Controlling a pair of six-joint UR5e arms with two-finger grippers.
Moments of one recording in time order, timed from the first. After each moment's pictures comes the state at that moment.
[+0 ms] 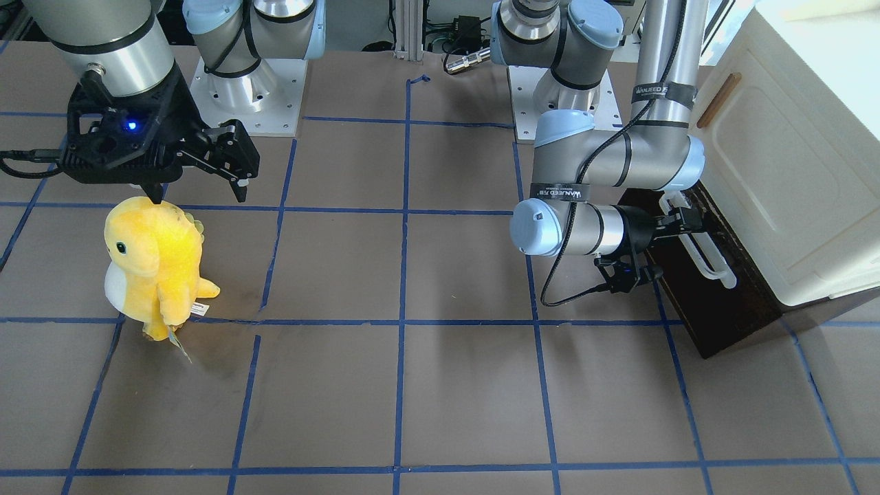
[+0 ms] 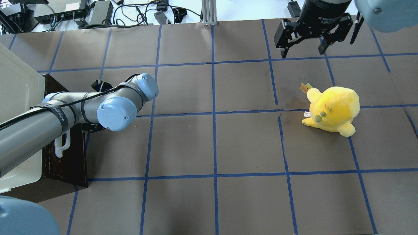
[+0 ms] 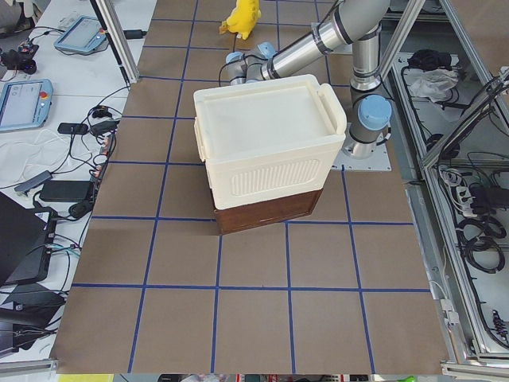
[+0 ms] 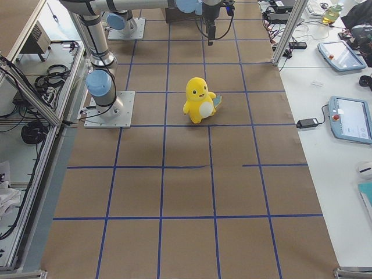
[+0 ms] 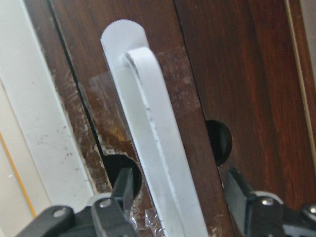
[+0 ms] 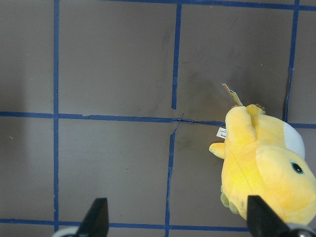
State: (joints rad) left arm -1.63 -1.92 -1.95 -1.47 2.71 -0.44; right arm 1.60 -1.48 1.44 -1.57 -1.58 -0.02
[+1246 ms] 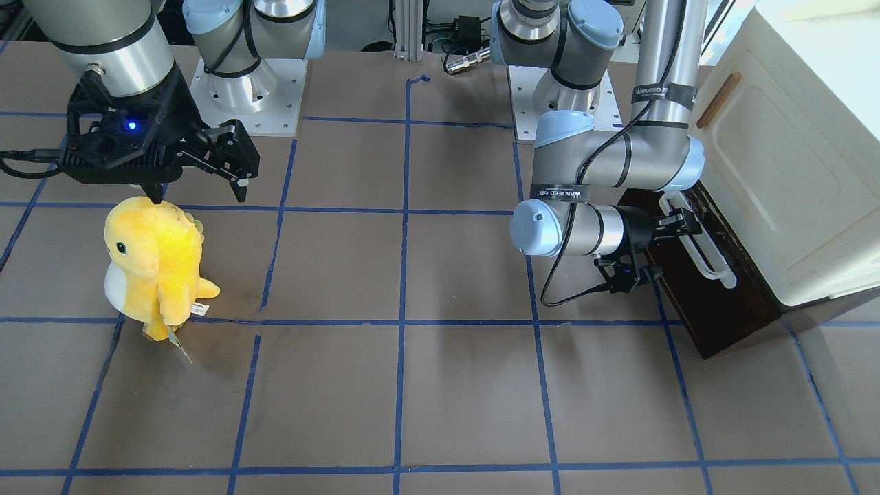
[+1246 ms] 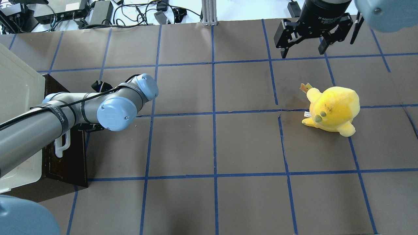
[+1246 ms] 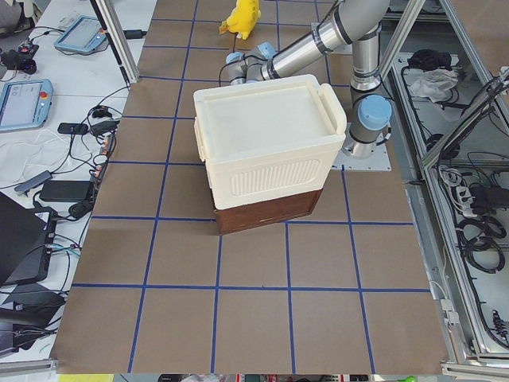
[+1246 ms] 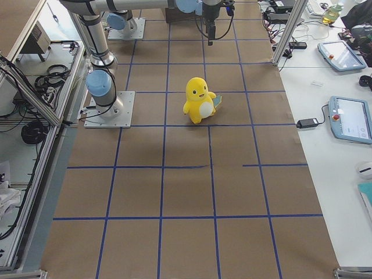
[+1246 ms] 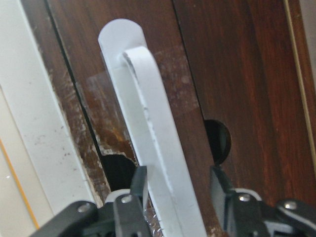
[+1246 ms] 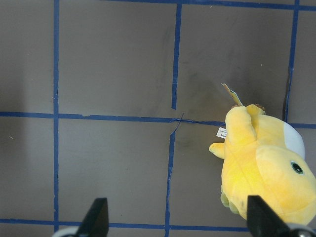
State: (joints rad) left arm -1.63 -1.92 -1.96 -1.47 2.71 -0.44; right arm 1.60 -1.48 1.44 -1.57 -1.58 -0.02
